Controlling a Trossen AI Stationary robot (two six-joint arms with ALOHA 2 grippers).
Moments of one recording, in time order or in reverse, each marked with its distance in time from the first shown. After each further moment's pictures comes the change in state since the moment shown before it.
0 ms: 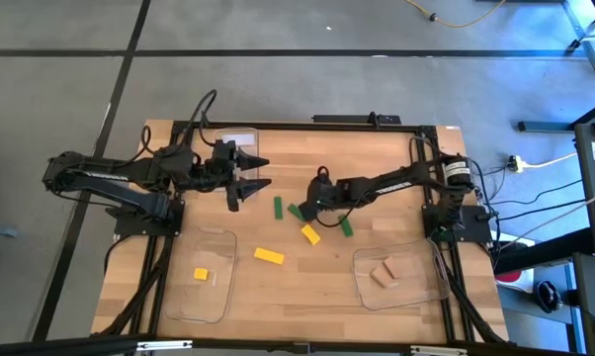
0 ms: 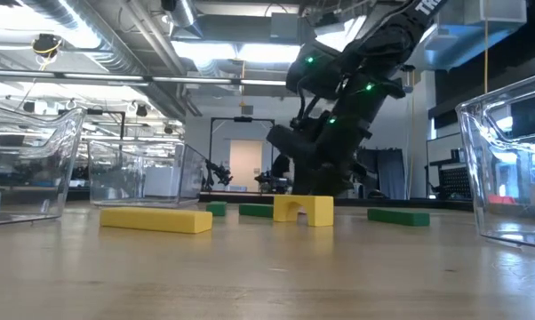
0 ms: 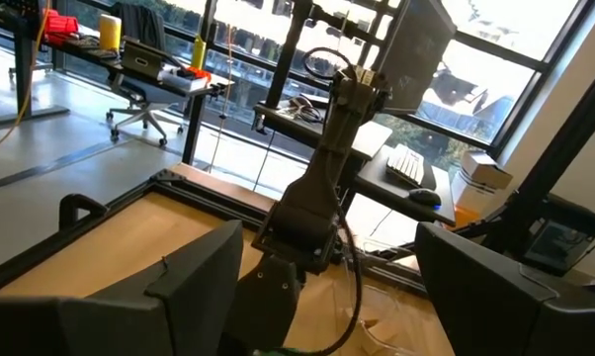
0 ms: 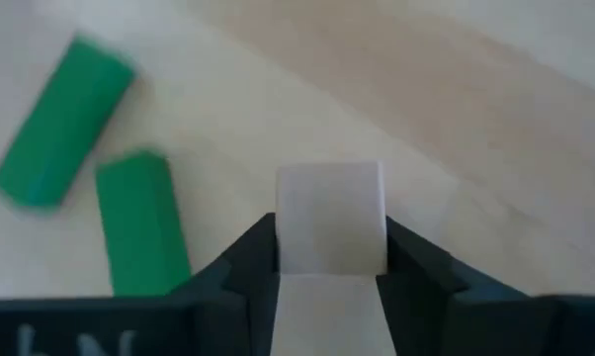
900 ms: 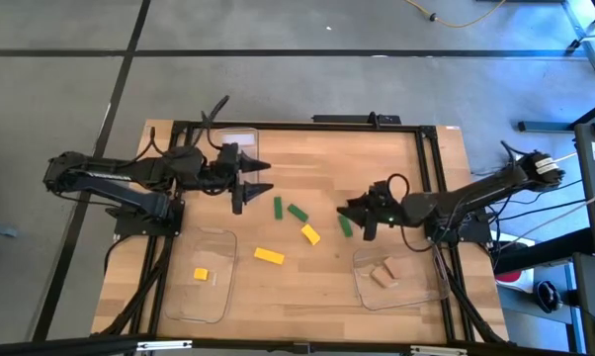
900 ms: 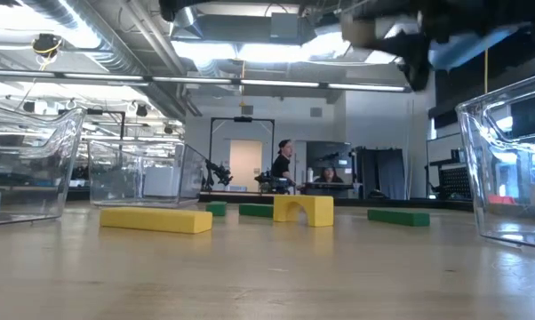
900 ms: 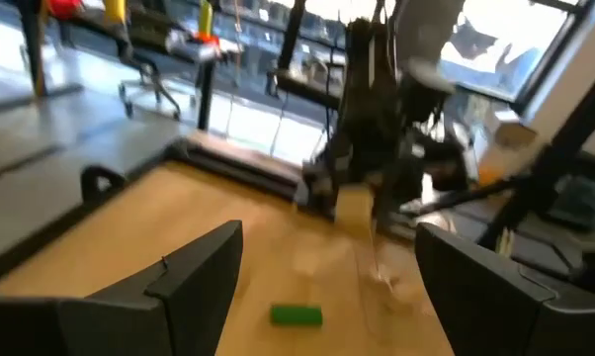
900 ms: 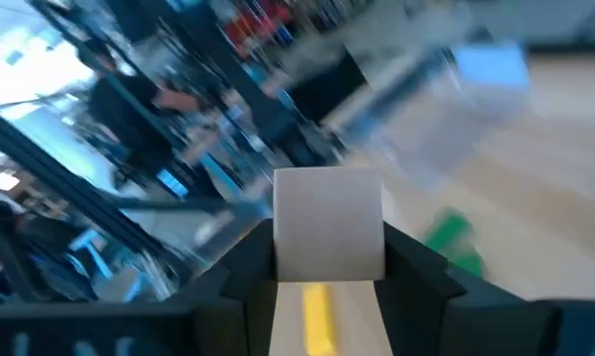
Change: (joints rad) left arm 0.016 0.018 -0.001 -0.091 0.022 0.035; right arm 0.341 -0.824 -0.580 0.713 0.195 -0.138
